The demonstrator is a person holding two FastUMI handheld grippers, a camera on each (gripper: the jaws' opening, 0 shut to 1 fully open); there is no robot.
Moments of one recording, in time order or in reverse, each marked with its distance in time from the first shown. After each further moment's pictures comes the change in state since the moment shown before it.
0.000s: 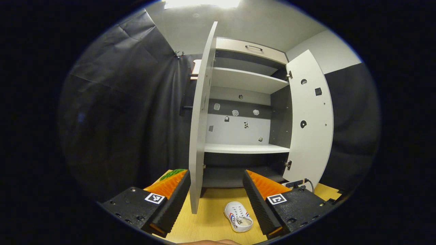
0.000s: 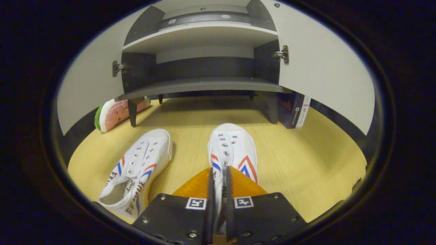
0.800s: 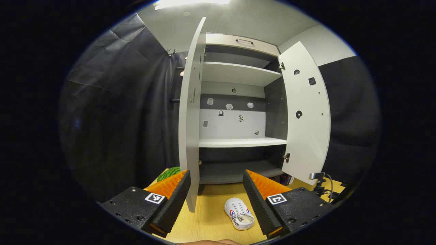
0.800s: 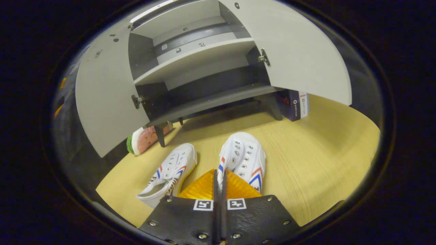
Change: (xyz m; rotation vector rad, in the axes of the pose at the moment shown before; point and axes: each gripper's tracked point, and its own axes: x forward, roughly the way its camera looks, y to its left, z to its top) left arm 0.006 -0.017 -0.014 0.049 0.033 -0.040; right arm -0.079 0.001 0.014 0.250 -0.125 0.234
